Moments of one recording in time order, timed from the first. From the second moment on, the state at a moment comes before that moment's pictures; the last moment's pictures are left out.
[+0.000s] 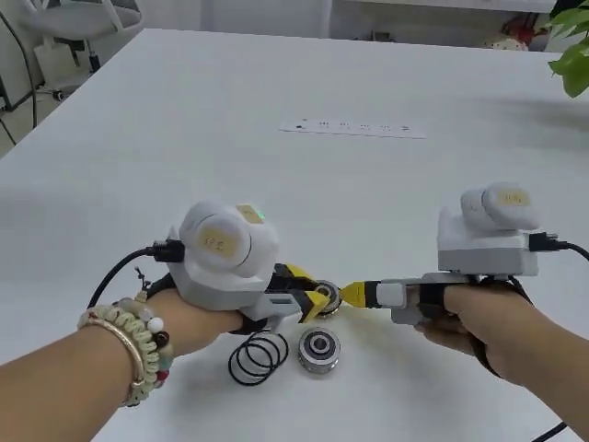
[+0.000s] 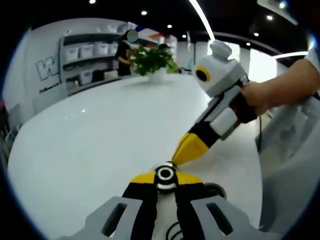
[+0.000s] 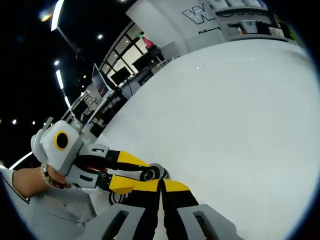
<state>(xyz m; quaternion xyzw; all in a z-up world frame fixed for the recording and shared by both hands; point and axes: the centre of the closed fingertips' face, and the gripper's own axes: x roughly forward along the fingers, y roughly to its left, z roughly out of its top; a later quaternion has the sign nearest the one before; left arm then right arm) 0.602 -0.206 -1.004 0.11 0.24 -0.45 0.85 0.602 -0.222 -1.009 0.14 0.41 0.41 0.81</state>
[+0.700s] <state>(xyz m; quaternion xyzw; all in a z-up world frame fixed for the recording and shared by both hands) 0.602 -0.205 -1.004 0.11 0.23 -0.45 0.86 0.595 -0.212 -1.002 0.12 0.40 0.41 0.81</state>
